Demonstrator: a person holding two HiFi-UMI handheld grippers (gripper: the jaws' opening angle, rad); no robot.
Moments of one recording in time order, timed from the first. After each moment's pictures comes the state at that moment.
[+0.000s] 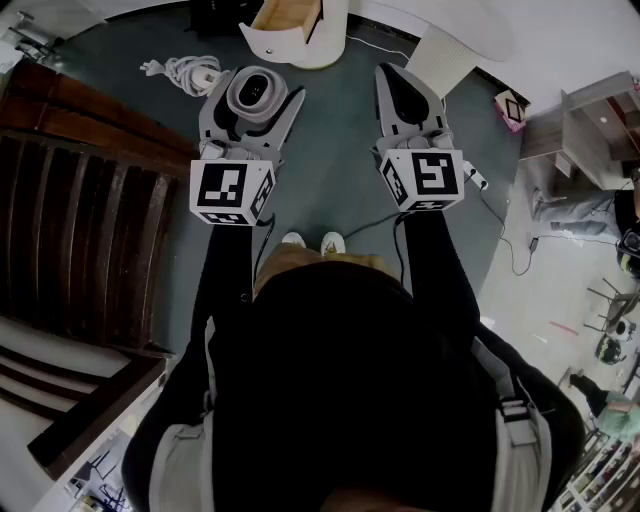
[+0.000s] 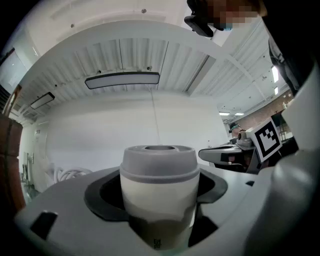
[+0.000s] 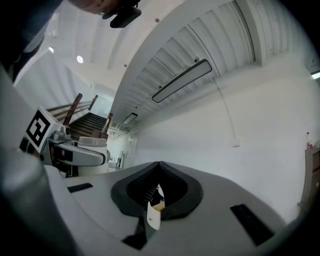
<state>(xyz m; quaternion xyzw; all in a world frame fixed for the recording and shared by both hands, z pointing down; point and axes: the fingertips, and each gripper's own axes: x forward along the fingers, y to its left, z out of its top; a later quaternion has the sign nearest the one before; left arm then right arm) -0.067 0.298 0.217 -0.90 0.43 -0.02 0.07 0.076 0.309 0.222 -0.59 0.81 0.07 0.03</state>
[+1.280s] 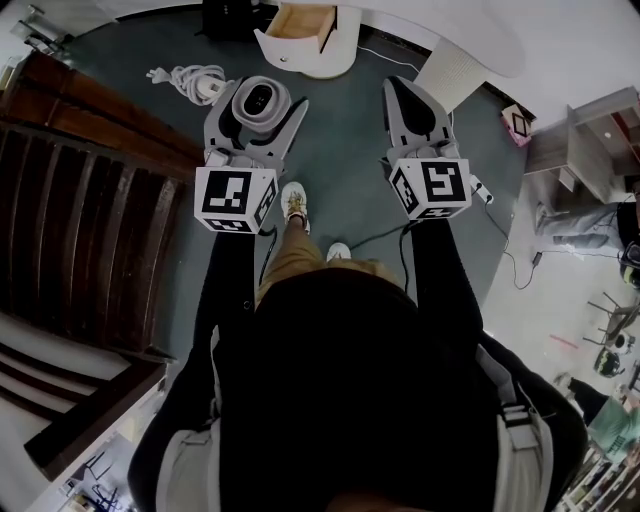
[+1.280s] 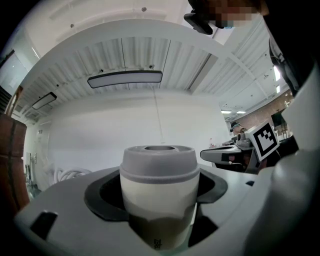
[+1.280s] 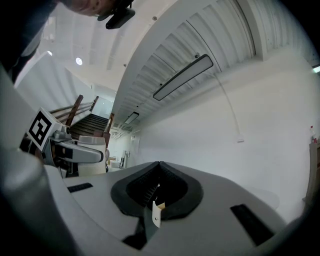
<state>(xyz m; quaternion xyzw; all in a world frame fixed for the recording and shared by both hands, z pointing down) -0.096 0.287 0.224 -0.89 0.44 -0.03 0.07 0.058 0.295 0.235 -0.58 0.81 0.05 0.03</state>
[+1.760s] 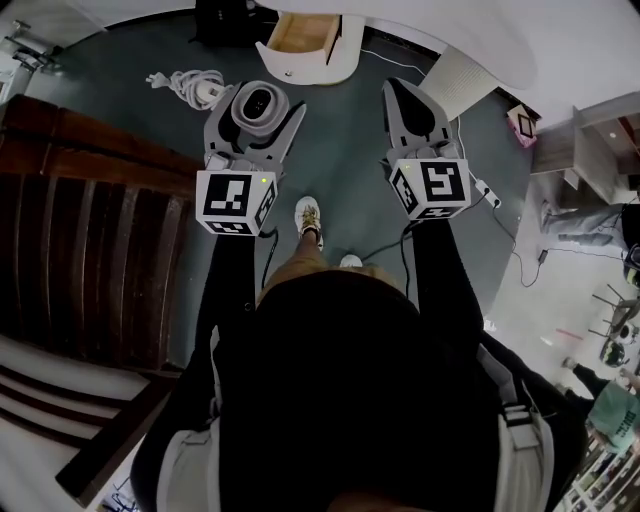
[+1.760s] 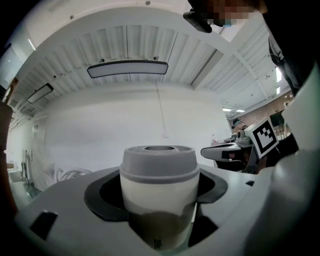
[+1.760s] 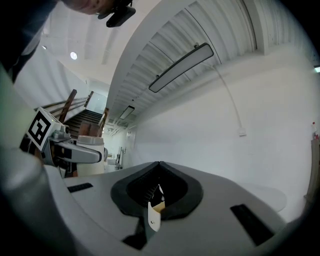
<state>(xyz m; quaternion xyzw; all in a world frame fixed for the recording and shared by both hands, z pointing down) -0.124 0.192 0.243 -0.90 0.43 -0.04 0.06 0.034 0.205 0.252 -0.59 0.80 0.03 0.01</state>
